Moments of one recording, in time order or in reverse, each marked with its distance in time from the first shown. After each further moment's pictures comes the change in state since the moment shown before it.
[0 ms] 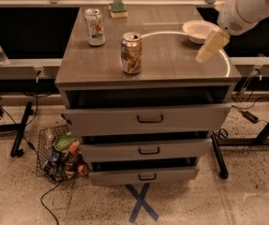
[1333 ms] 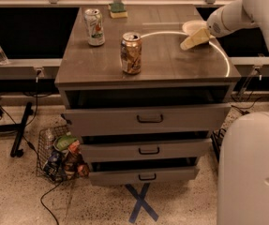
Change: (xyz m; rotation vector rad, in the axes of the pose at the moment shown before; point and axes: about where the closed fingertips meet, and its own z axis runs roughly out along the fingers) arm 0.021 -0.075 0.112 0.046 -0.155 0.410
